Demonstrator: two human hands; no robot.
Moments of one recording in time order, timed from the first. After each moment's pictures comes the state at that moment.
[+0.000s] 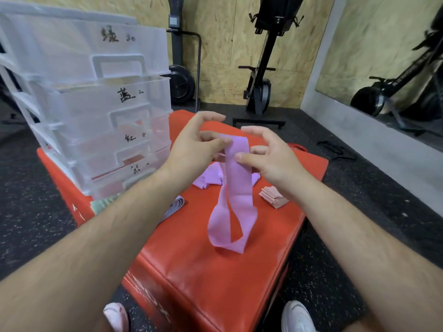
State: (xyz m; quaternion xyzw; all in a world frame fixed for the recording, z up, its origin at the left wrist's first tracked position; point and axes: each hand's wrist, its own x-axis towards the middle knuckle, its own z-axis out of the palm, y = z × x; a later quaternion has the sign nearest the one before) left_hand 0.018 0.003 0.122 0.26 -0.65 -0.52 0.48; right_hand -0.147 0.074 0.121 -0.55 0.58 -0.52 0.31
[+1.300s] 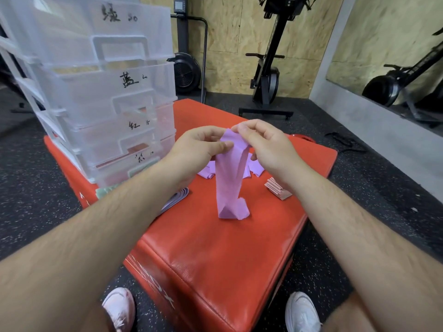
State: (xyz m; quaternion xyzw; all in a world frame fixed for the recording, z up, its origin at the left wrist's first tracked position) left_hand 0.028 -0.007 0.099 0.32 -0.66 -0.55 0.39; right_hand -0.138 0.058 0.111 -0.56 0.59 -0.52 0.26
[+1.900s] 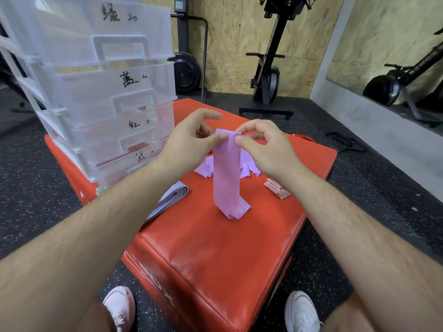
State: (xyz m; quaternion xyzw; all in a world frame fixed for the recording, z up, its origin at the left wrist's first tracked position) left_hand 0.035 -0.012 0.105 0.34 -0.73 -0.39 0.44; right_hand -0.138 0.061 0.106 -0.60 0.60 -0.51 0.17
